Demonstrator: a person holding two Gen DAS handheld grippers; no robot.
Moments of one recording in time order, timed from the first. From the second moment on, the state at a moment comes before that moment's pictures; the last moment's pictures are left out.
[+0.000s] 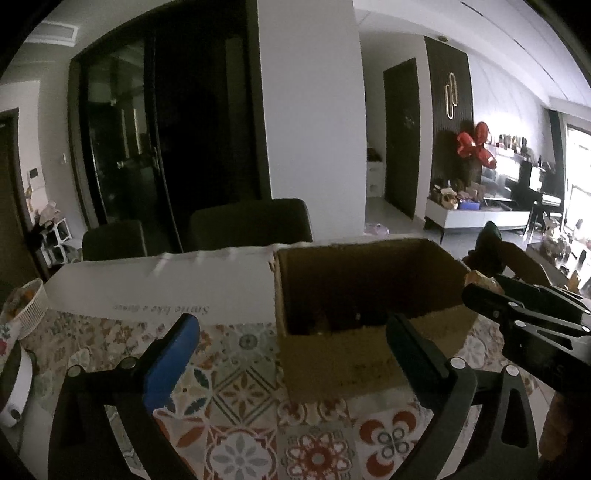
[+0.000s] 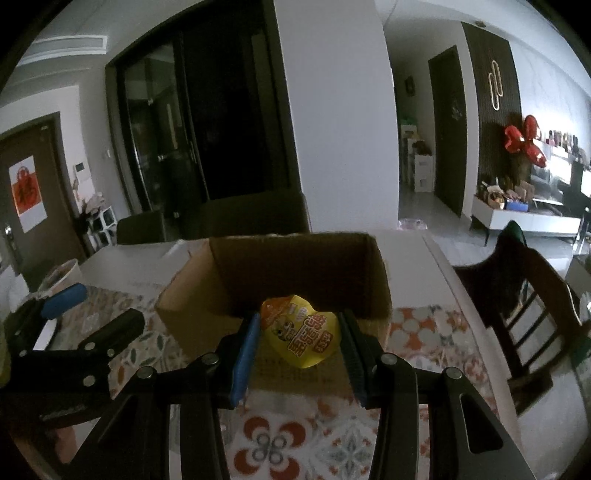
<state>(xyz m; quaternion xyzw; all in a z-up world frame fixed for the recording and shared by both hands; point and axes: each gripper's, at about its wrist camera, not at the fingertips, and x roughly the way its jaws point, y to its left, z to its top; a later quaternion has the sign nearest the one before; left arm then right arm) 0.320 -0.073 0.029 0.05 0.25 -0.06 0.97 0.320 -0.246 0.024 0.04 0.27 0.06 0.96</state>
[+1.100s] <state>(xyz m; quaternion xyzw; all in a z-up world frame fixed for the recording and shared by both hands) 0.256 -0.055 0.048 0.06 0.21 -0.04 0.98 0.273 -0.240 0.048 0.02 0.24 0.00 0.97</state>
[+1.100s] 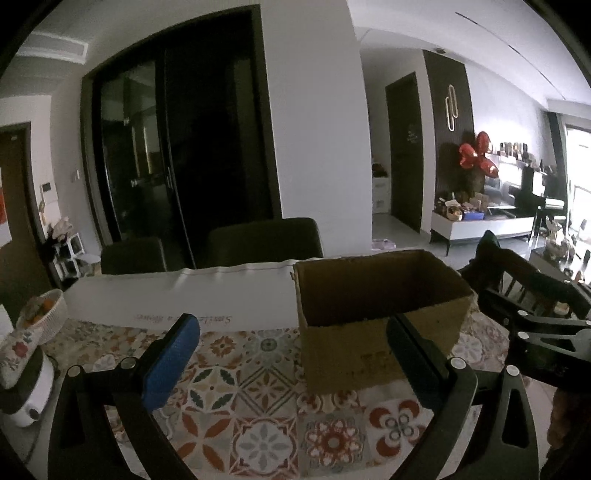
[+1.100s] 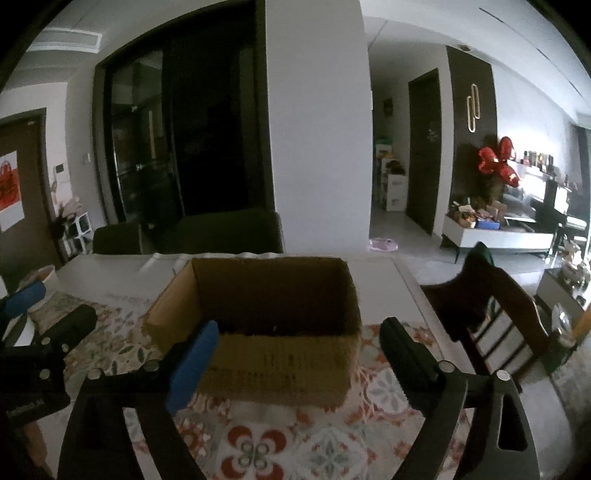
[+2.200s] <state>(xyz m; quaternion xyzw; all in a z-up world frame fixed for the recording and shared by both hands) 0.087 -0.042 0.044 0.06 0.21 -0.08 0.97 0.082 -0.229 0.040 0.04 0.24 -0.03 0.97</state>
